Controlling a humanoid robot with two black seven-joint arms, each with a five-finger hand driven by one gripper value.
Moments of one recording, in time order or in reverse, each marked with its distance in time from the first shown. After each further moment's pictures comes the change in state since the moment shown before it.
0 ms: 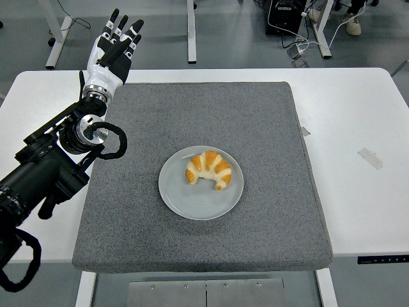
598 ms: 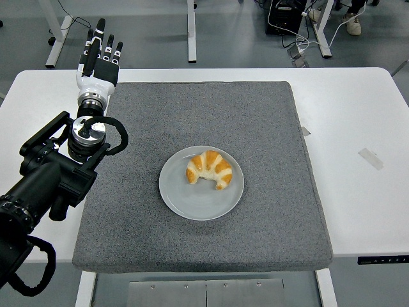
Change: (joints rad) left arm 0.043 -0.026 -0.186 0.000 -0.222 -0.004 -0.006; right arm -0.015 0.000 -0.001 0.001 0.000 0.000 0.000
